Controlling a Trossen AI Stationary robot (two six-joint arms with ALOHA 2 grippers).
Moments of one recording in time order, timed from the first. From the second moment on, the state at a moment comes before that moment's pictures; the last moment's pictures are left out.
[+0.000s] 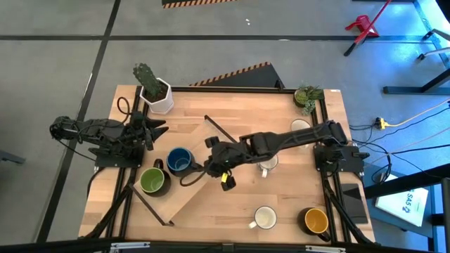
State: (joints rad) left arm -0.22 0.20 0.45 -0.51 -0.65 -0.57; right arm 0.22 1.99 1.94 -0.66 0.02 -0.31
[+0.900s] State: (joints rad) left arm -0.22 0.20 0.45 -0.50 -0.64 -0.57; right arm 0.16 2.04 1.94 -0.65 0.04 -0.37
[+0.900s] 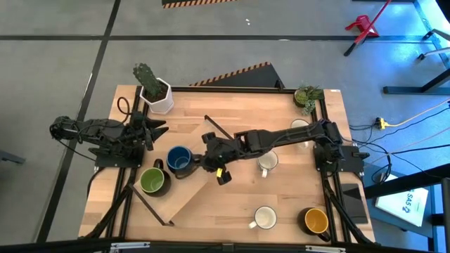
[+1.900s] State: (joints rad) left arm -0.22 0.20 0.45 -0.51 -0.65 -0.57; right arm 0.08 2.10 1.94 -0.50 0.00 -0.50
